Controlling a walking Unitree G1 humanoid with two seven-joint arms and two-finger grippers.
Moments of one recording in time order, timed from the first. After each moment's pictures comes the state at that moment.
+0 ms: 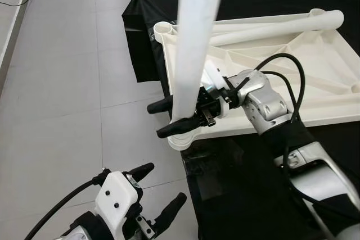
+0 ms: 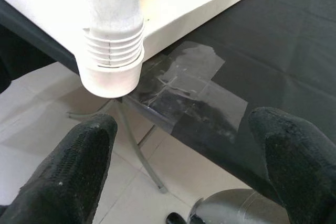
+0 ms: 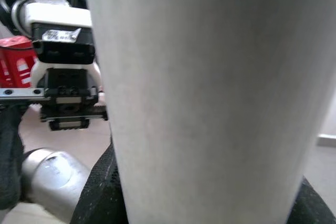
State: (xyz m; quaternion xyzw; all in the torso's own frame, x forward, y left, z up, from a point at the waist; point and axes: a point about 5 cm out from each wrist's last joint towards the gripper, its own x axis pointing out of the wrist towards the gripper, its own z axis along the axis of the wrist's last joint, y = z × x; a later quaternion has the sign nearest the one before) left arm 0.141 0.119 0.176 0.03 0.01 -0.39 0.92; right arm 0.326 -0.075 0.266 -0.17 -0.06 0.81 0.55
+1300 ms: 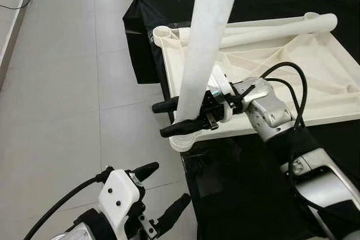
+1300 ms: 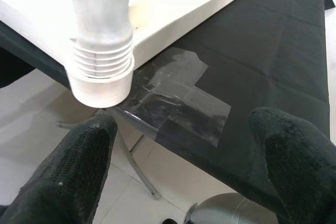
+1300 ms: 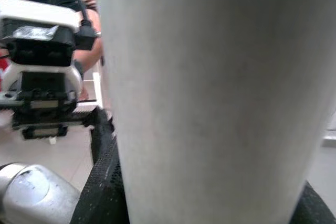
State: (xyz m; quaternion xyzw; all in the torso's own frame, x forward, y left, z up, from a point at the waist) left arm 0.145 0.118 0.175 0.02 0.01 -0.40 0.92; right arm 0.329 -0.081 0.252 -0.14 -0.09 0.77 0.61
